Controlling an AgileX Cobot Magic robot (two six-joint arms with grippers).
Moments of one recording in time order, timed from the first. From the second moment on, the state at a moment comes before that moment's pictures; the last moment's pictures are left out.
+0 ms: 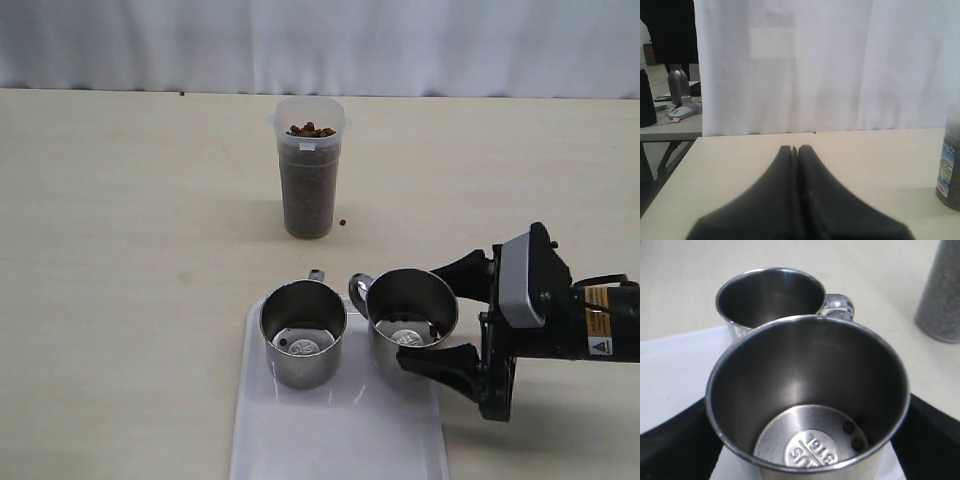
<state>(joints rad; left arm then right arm) -0.19 0.04 0.00 -1.74 -0.12 1.78 -0.02 1.82 -0.41 -1.37 -1.05 0.23</state>
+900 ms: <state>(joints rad) -0.19 0.04 0.00 -1.74 -0.12 1.78 -0.02 1.89 -0.41 -1.41 -1.05 0.22</state>
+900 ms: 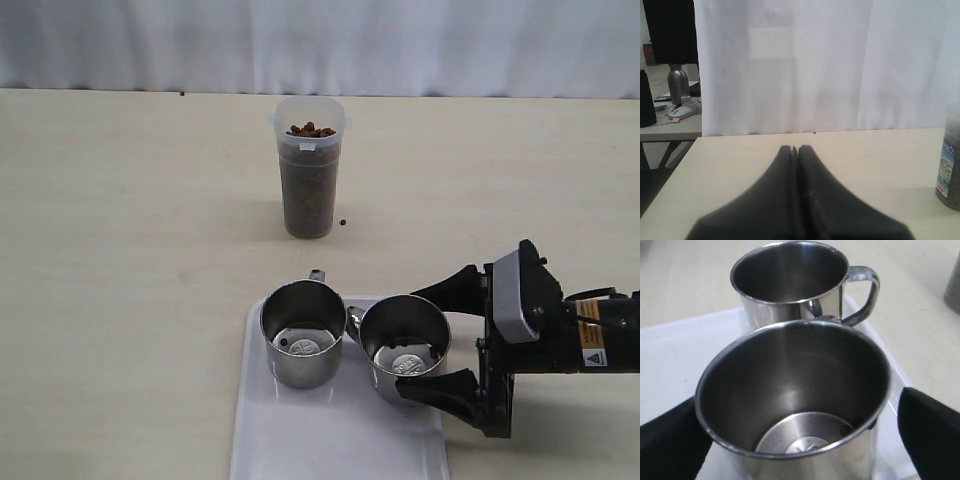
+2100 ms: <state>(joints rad) -0.19 0.04 0.00 -1.74 -0.12 1.78 -0.02 1.55 -0.40 -1.39 -0.64 0.88</state>
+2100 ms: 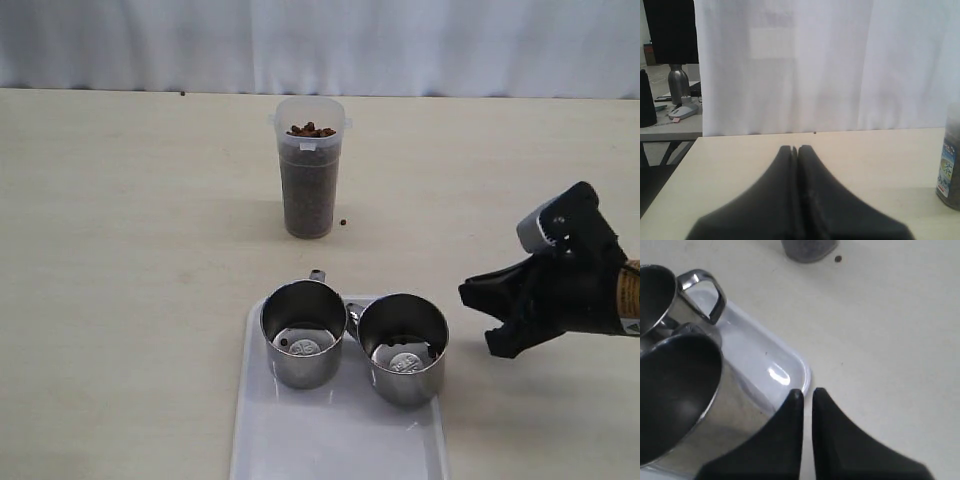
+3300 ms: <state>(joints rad) -0.19 0.04 0.00 -1.74 -0.12 1.78 0.15 1.23 -0.37 -1.24 -0.29 0.94</state>
